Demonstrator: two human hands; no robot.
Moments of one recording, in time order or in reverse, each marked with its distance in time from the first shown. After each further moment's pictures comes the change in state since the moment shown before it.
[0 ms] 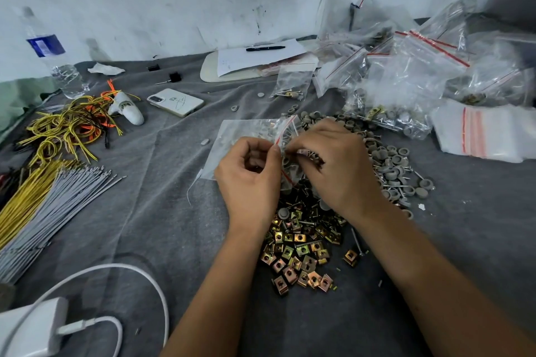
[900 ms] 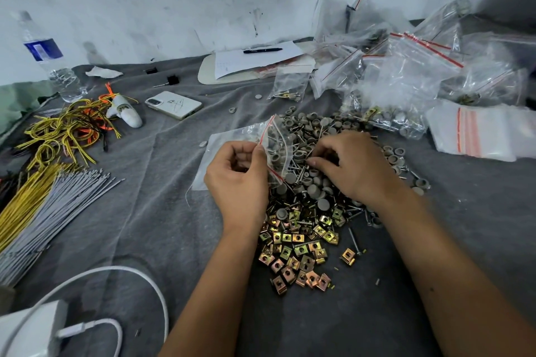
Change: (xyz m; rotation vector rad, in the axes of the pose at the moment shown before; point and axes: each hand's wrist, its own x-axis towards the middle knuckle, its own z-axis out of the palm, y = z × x) left_hand 0.003 -0.003 -0.004 -0.041 0.112 -0.085; right_hand 0.001 0.033 -0.014 -0.125 -0.329 0.348
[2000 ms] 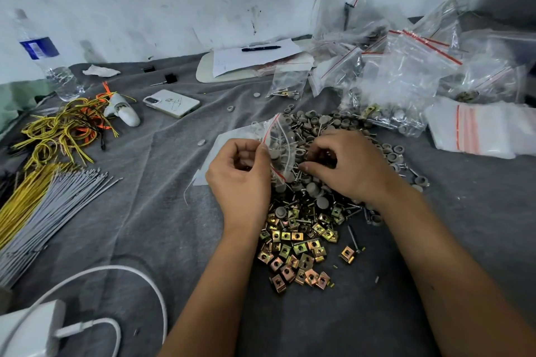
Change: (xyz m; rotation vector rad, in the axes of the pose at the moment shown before) left_hand -0.002 0.000 0.002 0.008 -0.037 0.025; right_hand 0.000 0.001 0.000 0.045 -0.037 -0.085
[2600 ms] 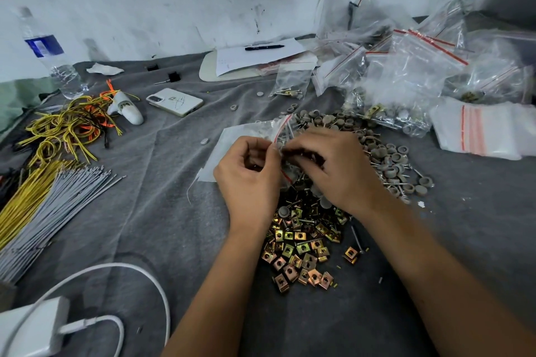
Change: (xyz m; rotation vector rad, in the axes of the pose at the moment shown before) left_hand -0.004 0.005 0.002 0.040 -0.069 0.040; right_hand -0.002 -0.029 0.009 0.175 0.207 -0.303
